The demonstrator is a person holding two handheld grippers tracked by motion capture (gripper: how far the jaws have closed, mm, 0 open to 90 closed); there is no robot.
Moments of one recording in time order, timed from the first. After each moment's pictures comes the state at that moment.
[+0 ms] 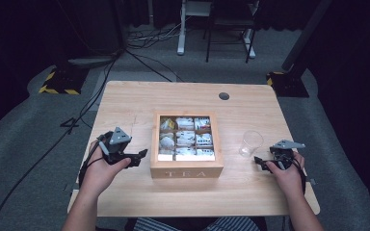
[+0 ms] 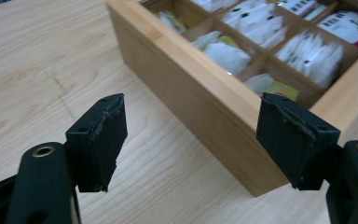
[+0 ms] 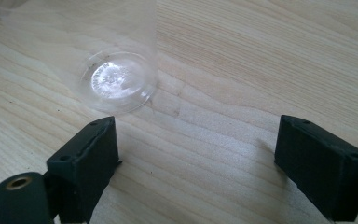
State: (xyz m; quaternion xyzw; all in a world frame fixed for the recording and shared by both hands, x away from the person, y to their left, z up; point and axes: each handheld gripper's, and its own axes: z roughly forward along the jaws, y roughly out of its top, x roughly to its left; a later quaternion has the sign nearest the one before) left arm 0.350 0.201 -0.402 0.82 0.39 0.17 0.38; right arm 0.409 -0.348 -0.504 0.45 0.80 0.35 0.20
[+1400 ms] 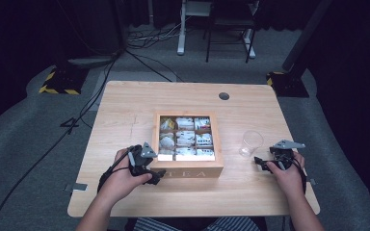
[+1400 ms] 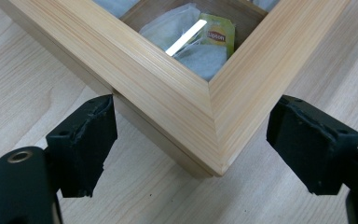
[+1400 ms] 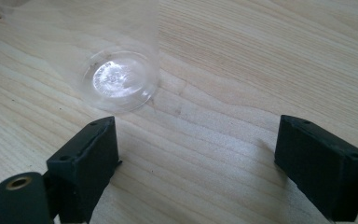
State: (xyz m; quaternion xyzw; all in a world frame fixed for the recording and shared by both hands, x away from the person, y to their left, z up) left arm 0.345 0.150 -0.440 0.88 0.35 0.11 0.31; right arm 0.409 -0.348 -0.504 0.44 0.80 0.35 0.20
